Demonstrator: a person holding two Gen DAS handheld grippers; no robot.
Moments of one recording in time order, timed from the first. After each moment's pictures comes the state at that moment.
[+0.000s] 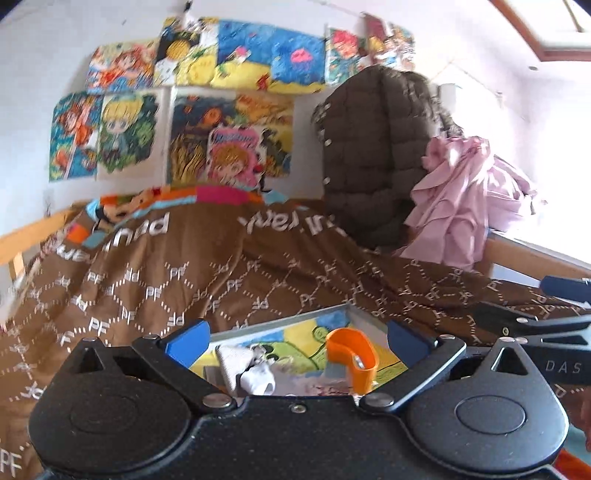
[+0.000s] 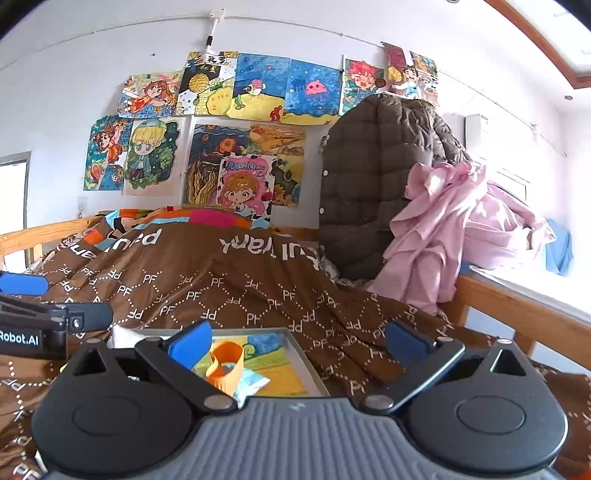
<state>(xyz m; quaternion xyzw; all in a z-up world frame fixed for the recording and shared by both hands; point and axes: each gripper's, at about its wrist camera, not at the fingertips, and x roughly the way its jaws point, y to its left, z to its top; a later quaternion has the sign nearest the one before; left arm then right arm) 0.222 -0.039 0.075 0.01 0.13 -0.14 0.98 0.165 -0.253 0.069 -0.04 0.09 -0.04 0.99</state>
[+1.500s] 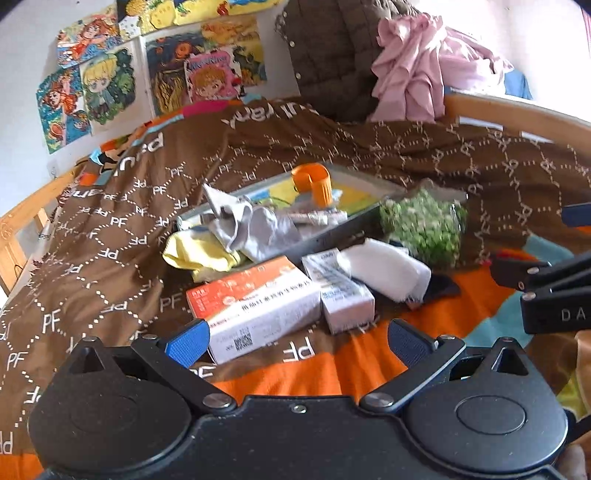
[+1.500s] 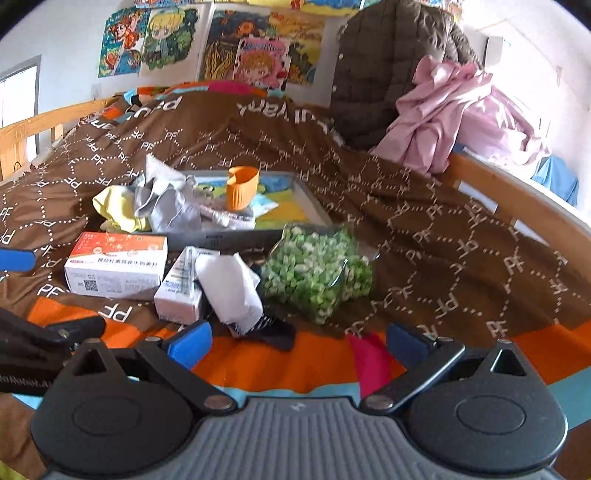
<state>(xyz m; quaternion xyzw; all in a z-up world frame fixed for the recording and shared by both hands) 0.082 -0.065 -0.001 0.12 0.28 -0.12 0.94 0.067 -0.246 -0.002 -0.07 0.29 -0.03 0.95</state>
